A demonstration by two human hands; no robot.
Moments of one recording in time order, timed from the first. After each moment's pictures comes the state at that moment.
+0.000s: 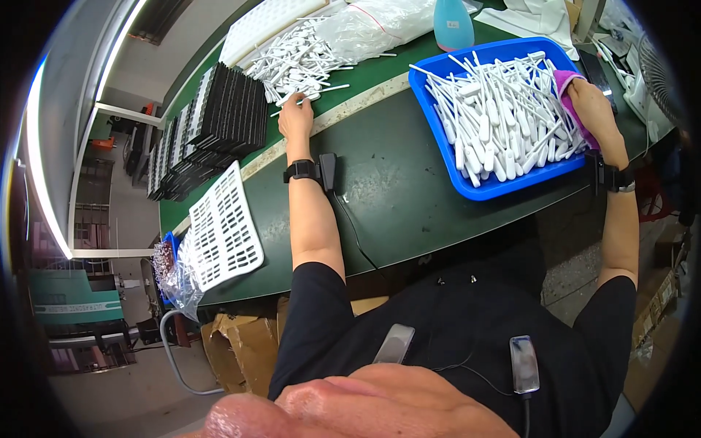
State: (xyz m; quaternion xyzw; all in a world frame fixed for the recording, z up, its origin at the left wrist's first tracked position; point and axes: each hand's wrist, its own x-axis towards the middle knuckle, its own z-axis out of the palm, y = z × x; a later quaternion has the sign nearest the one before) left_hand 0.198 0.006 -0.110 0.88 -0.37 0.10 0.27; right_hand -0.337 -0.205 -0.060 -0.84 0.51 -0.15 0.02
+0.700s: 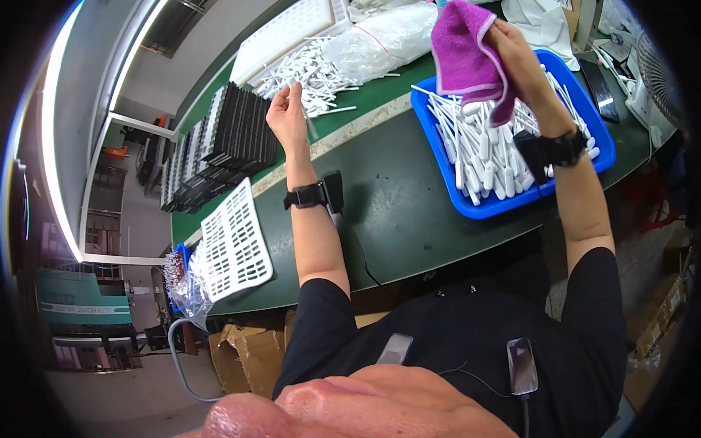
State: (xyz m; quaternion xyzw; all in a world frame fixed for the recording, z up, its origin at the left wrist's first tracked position) left_hand 0.166 -0.011 -0.045 0.67 -0.38 0.00 0.64; right_hand -0.187 -0.173 -0.007 -0.65 0.19 -0.42 0.60
